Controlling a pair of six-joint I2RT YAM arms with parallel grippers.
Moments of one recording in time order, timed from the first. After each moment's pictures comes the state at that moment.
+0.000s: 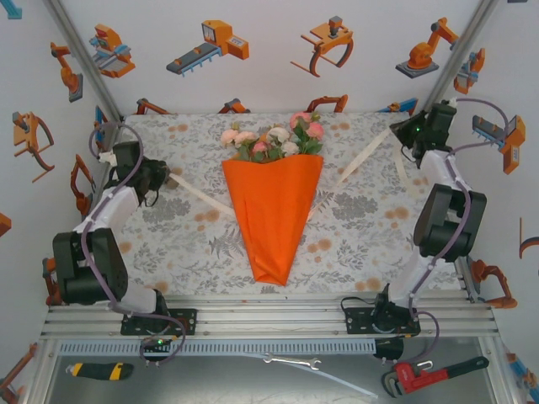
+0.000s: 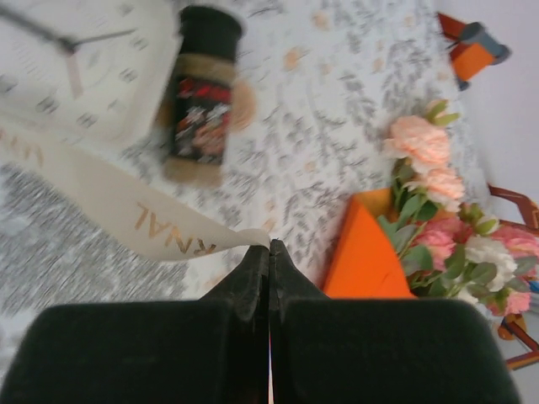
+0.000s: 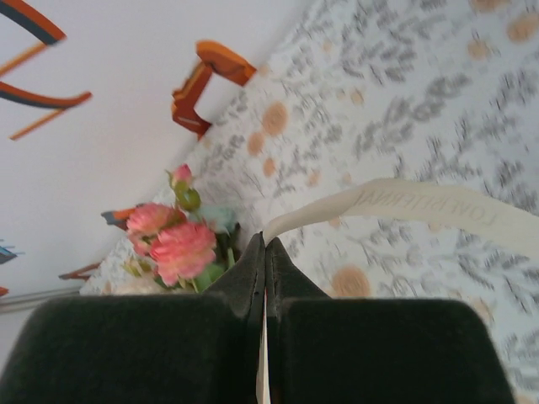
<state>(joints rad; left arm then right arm) 0.03 1.50 0.96 -0.10 0.01 -0.89 -0.25 1.86 1.43 0.02 -0.30 0.76</state>
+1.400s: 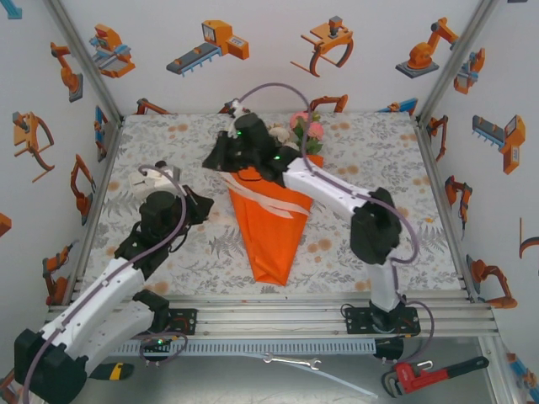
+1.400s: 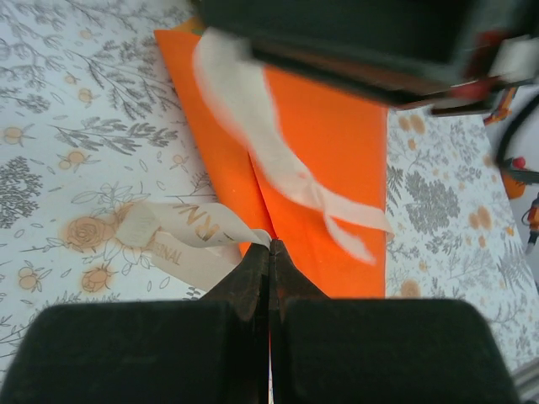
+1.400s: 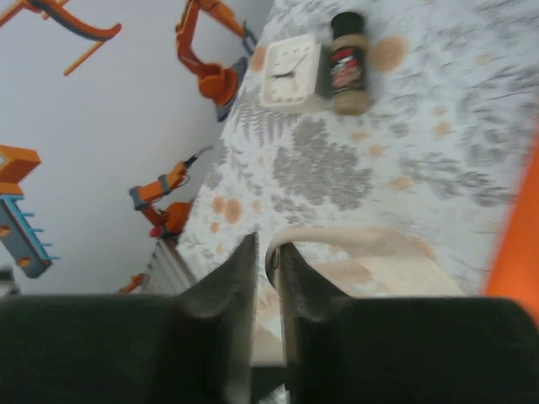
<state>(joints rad) -0.53 0.73 0.53 -0.06 -0.14 -0.60 0.88 2.13 1.99 -0.29 -0.26 0.72</state>
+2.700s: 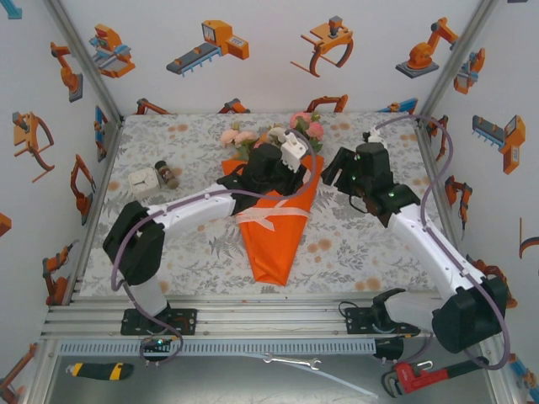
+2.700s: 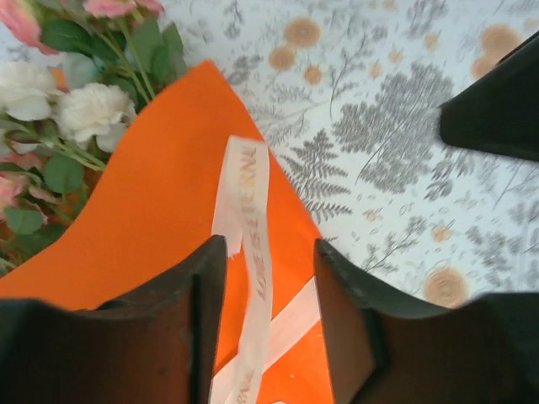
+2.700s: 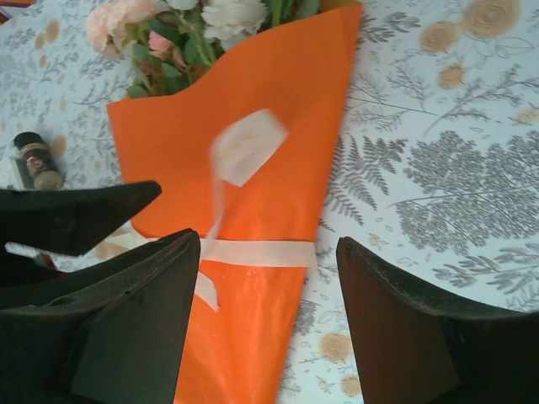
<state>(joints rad) -0.89 1.76 1.30 0.03 0.01 0.03 0.38 1.17 1.00 -0.40 0.06 0.62</state>
